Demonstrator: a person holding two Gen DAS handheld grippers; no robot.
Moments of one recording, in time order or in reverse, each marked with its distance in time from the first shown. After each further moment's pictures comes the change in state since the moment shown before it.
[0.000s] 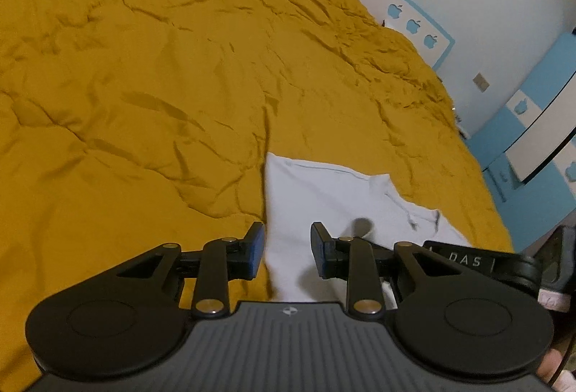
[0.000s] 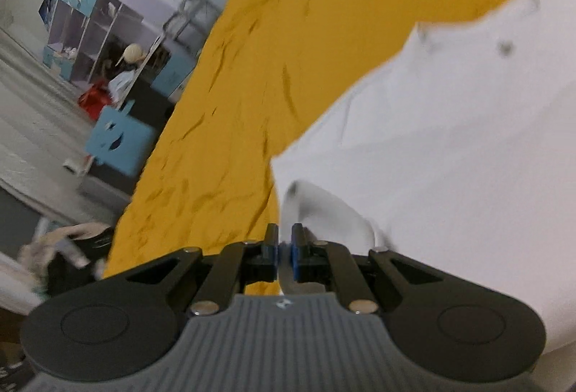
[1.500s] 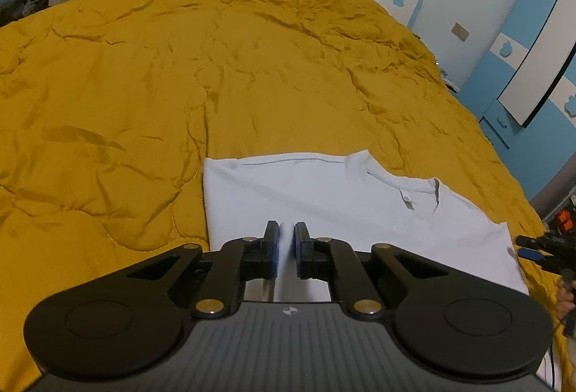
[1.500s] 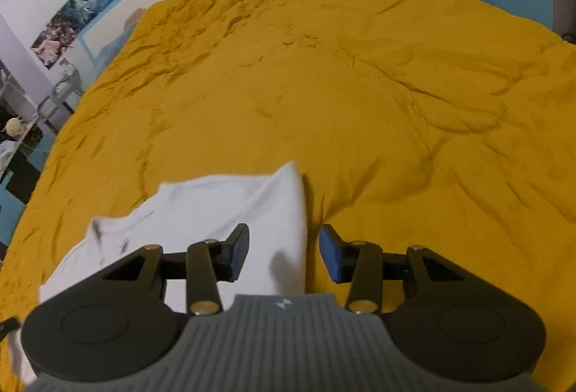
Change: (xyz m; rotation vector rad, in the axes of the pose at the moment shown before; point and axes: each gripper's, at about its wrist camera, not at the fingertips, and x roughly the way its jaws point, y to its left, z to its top) left arm 0.053 -0.056 0.004 0.213 0.050 0.030; right arm -0.210 -0.260 0.159 0.000 -0.284 -0.453
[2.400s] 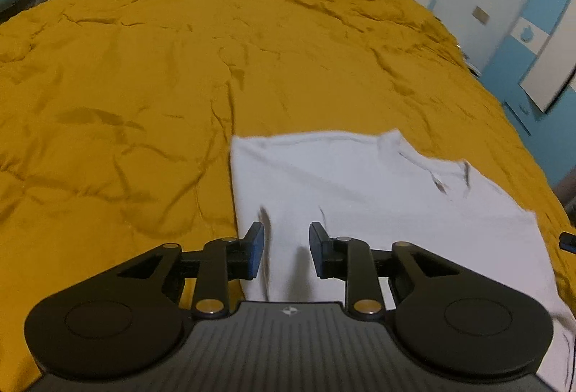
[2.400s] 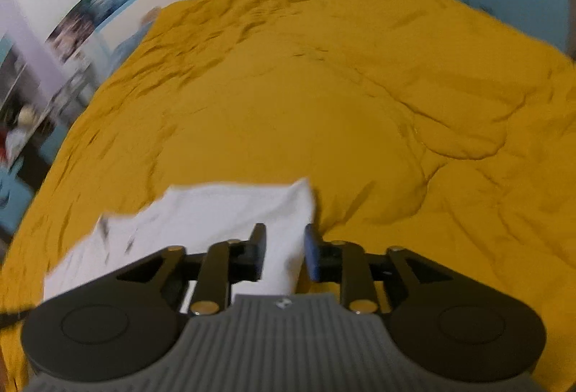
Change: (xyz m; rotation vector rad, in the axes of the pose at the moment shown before) left arm 0.007 0.009 -0.010 0.012 0.058 0.062; right arm -0.036 -0.004 -0.002 -0.100 -0.008 0.048
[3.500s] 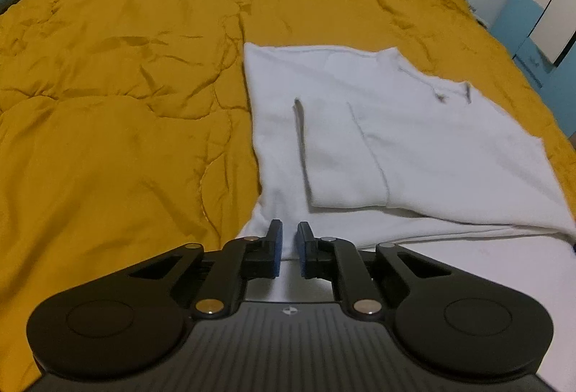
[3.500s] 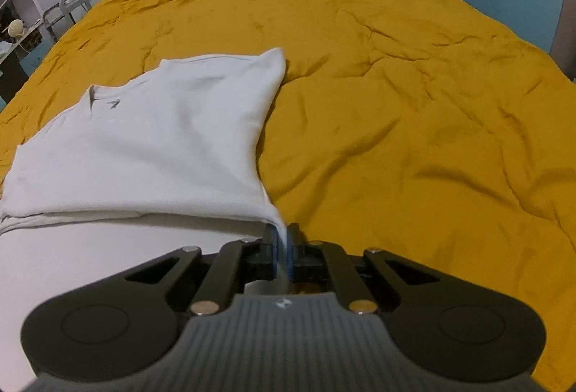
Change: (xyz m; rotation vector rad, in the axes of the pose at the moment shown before) left arm -0.024 -0.011 -0.056 0.039 0.120 0.058; right arm -0.071 -0.017 -0.103 -0.160 0.124 -0.143
